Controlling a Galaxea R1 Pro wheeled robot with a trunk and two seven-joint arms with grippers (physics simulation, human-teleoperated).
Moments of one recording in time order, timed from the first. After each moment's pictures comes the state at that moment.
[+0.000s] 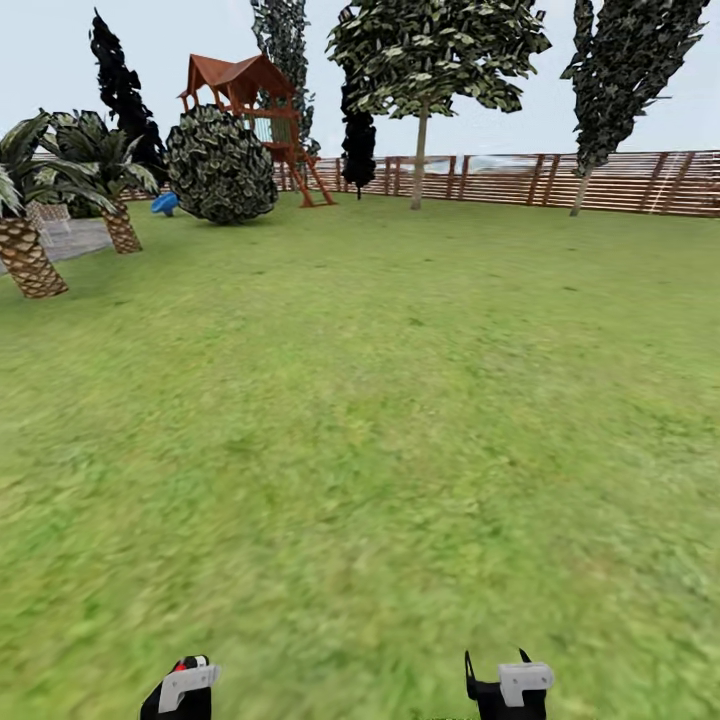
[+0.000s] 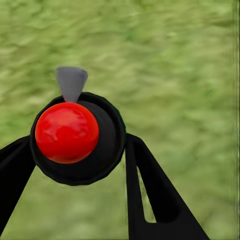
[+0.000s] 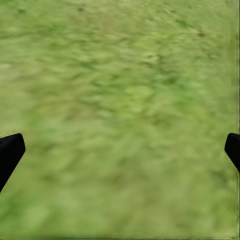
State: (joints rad) left arm -0.31 0.06 0.19 -0.25 -0.05 -0.54 -0.01; right arm -0.37 0.03 -0.30 -0.09 0.52 -0.79 -0.26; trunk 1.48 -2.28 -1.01
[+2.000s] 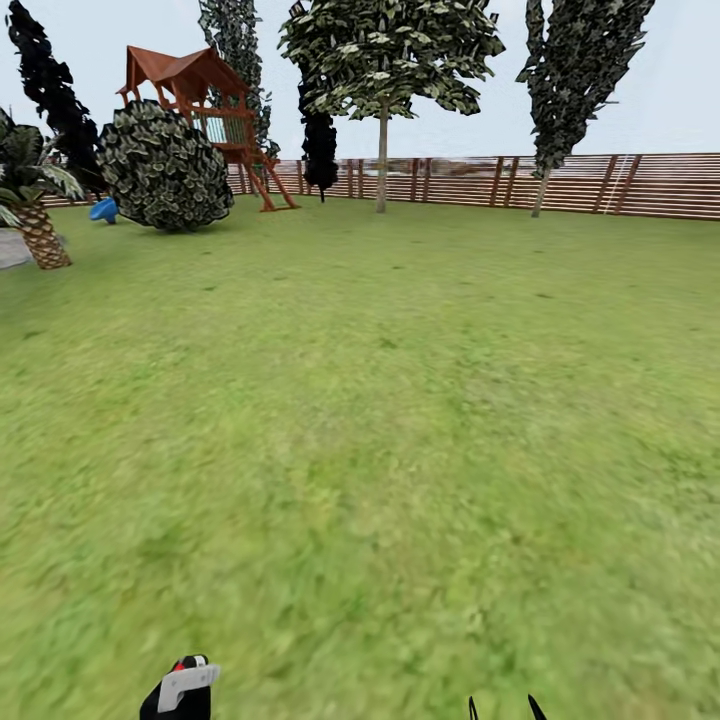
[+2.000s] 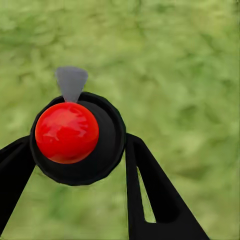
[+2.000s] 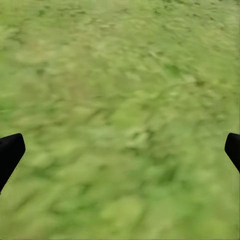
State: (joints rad) left arm -0.31 0.06 0.19 -0.25 -0.05 -0.54 -0.01; right arm -0.28 0.02 -0.30 -0.03 0.53 -0.99 -0.25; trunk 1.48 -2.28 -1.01
